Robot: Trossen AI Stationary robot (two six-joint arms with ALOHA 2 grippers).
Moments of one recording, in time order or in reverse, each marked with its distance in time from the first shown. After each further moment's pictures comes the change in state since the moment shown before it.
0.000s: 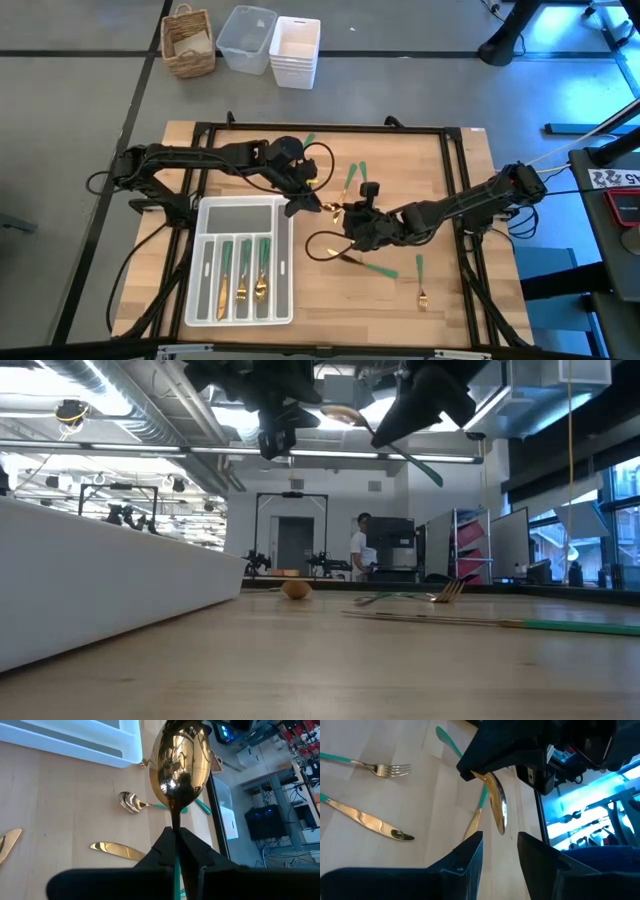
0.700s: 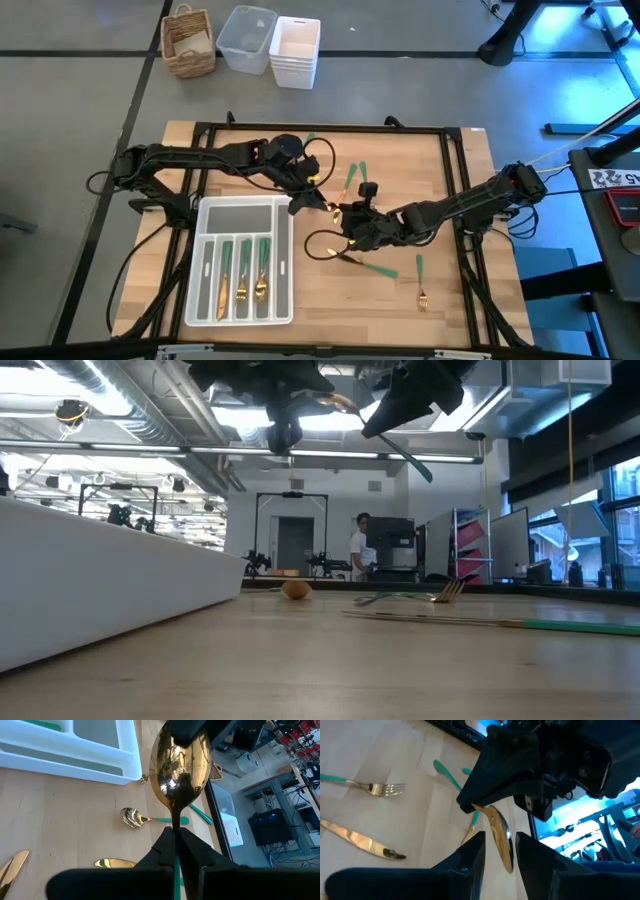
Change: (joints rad) left arm -0.006 0.001 0.000 0.102 0.000 -0.066; right arm 0.000 -0.001 0.000 0.078 0.001 -0.002
